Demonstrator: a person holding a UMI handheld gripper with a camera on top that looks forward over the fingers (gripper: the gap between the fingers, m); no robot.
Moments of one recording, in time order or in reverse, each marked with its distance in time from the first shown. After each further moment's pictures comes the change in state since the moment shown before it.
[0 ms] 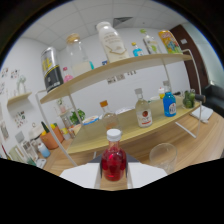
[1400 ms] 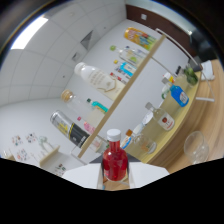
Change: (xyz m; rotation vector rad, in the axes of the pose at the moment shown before) arm -0.062 -0.094 -0.033 0.153 -0.286 0.585
